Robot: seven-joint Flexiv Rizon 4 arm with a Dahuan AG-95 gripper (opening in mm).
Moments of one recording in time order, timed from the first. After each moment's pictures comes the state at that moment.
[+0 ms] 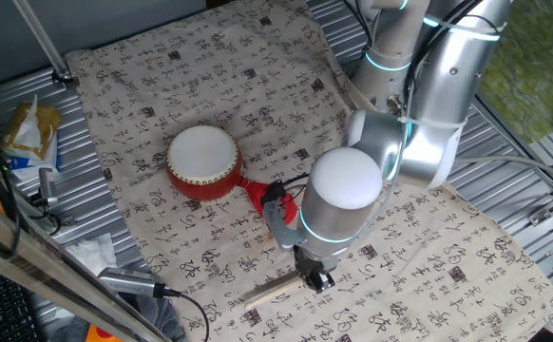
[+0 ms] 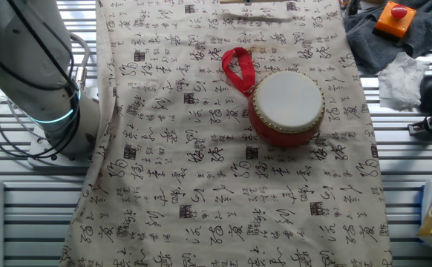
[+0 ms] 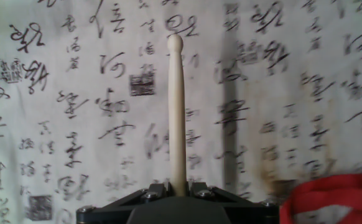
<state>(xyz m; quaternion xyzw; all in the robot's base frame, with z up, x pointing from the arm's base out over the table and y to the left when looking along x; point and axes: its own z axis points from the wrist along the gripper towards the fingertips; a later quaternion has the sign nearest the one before) 0.449 0.380 0.050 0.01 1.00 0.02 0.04</state>
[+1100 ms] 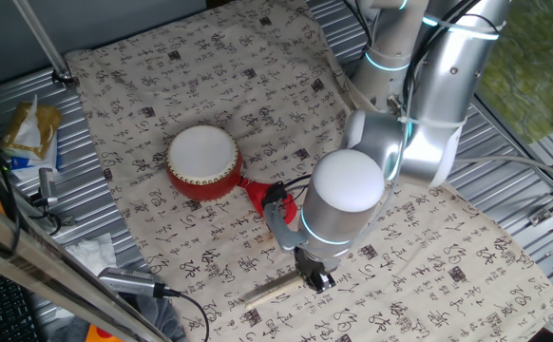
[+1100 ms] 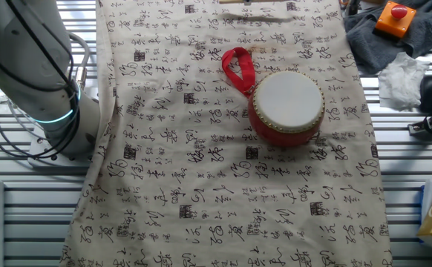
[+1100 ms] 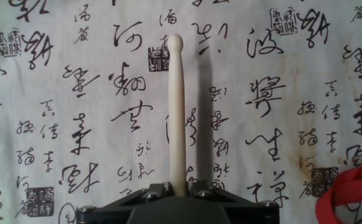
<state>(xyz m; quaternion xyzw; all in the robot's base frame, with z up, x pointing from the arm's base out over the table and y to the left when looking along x) 0.448 0.381 0.049 0.00 1.00 0.02 0.04</state>
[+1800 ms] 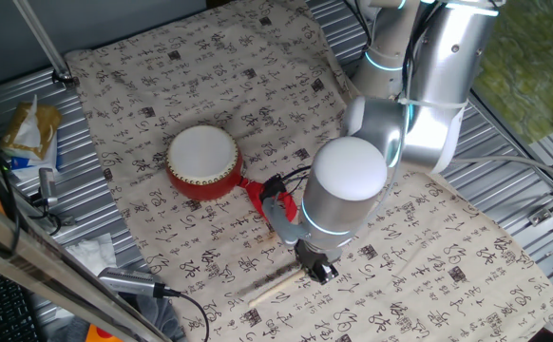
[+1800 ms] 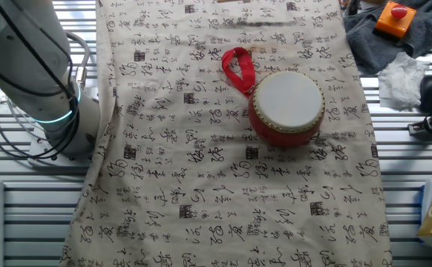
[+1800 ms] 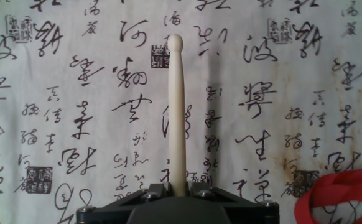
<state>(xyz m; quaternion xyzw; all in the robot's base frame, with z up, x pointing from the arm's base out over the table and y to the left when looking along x) 0.446 0.376 0.065 -0.05 1.00 0.02 0.03</state>
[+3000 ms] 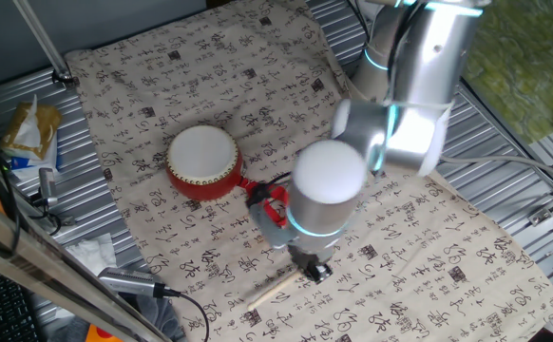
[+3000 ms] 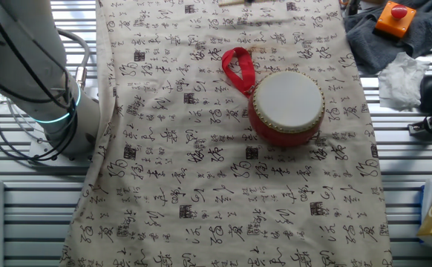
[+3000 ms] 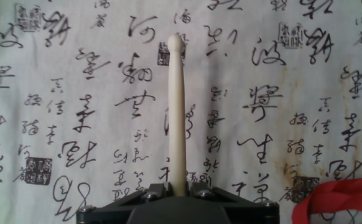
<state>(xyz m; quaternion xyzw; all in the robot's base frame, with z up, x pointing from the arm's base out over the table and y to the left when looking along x) 0.455 0.363 0.045 -0.06 1.00 0.03 0.01</state>
